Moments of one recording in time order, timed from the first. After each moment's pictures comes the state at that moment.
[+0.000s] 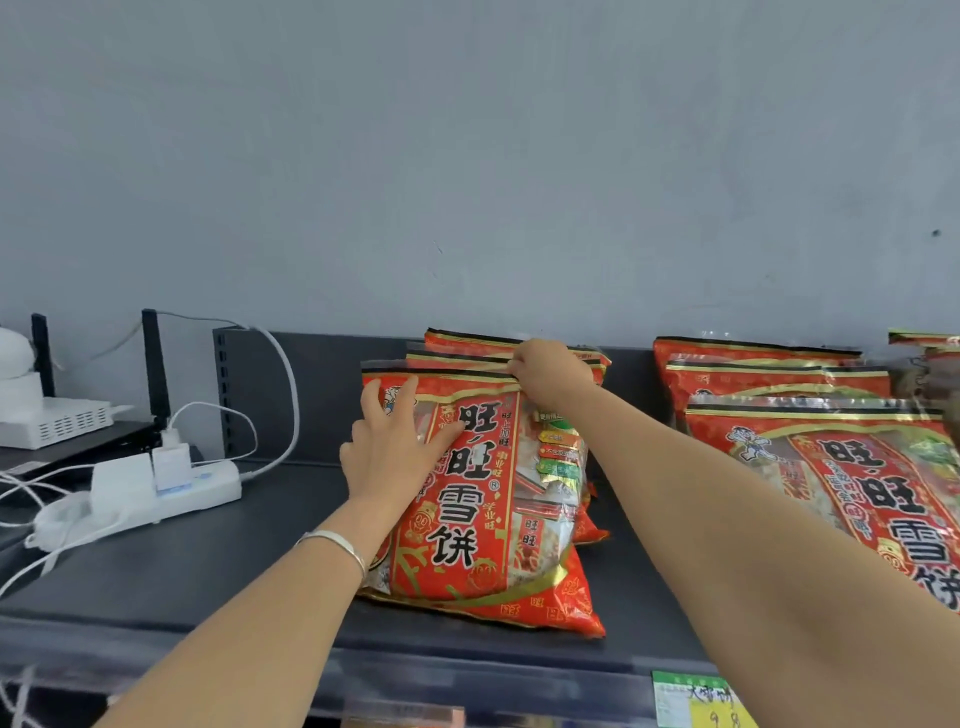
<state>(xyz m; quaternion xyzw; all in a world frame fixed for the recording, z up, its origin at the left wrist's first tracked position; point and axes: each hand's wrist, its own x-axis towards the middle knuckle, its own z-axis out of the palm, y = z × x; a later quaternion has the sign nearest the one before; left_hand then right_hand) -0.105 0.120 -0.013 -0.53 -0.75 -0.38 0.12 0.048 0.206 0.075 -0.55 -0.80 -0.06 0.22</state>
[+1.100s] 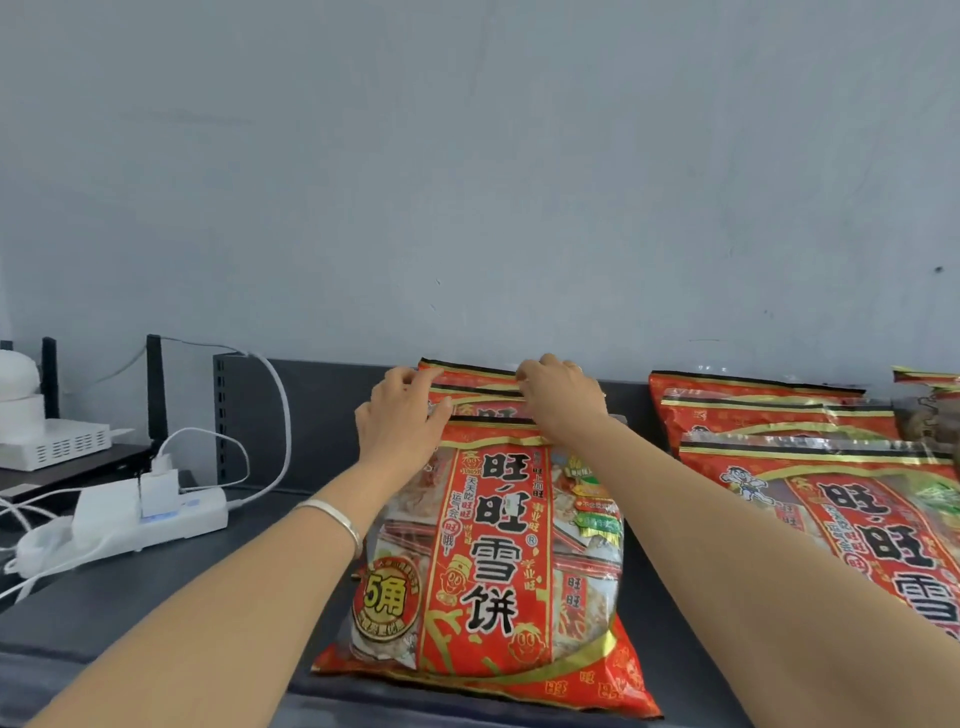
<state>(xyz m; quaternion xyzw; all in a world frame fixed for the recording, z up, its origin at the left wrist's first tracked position) -0.090 0.138 0.040 -0.57 -0.71 -0.38 0.17 0.077 0.203 0.078 -0.48 -0.82 -0.15 0.26</state>
